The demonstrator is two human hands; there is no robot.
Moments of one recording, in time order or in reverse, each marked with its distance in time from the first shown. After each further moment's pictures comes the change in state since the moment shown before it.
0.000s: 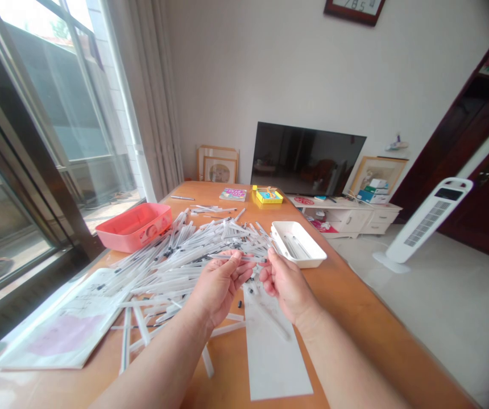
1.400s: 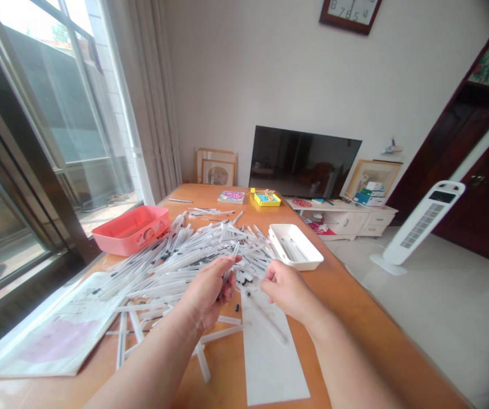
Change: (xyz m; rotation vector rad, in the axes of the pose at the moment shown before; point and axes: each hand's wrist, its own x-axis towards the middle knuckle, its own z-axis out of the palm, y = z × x) left_hand -0.001 0.008 -0.011 0.263 0.094 -0.143; right_hand 0.001 -0.005 -0.025 -0.742 -0.052 -0.107
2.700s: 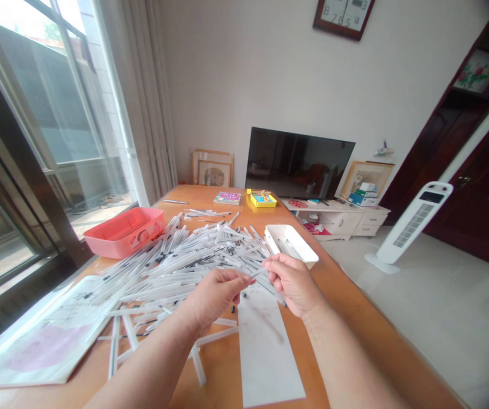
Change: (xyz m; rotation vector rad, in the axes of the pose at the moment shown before) left_hand -0.012 0.004 0.010 0.536 -0.211 0.123; right_hand 0.002 -0.014 -0.012 0.668 0.040 0.116
